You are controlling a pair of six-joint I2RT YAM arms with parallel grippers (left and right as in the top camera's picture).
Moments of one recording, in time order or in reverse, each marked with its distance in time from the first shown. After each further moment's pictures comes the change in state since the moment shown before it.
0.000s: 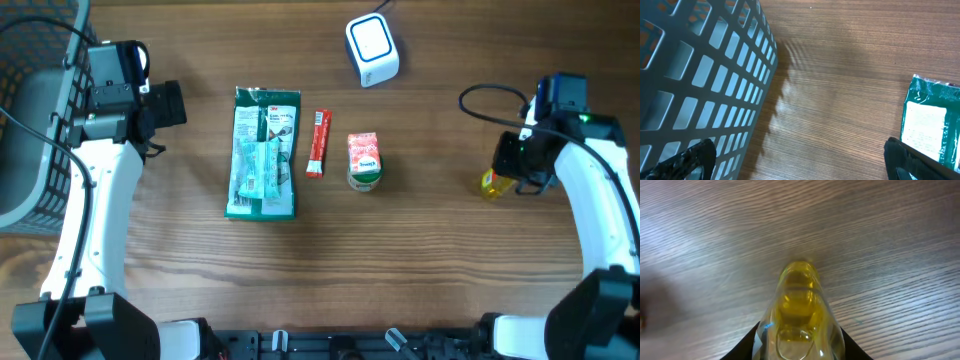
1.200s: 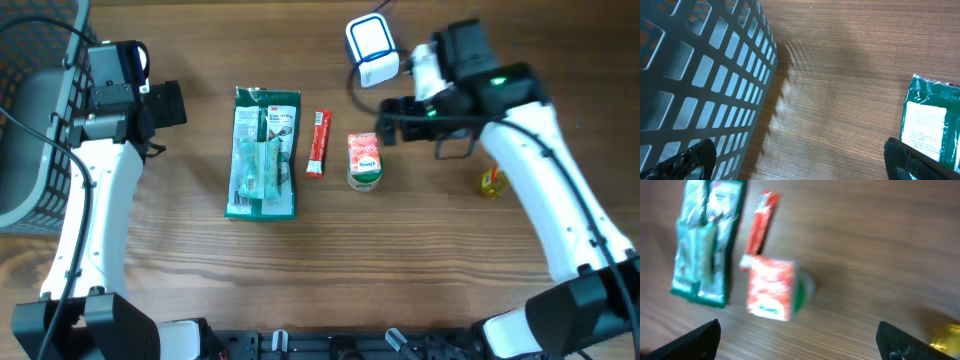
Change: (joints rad) left arm 0.000 0.000 0.000 0.000 0.000 0.000; right arm 0.464 0.105 0.377 -0.104 -0.265 -0.013
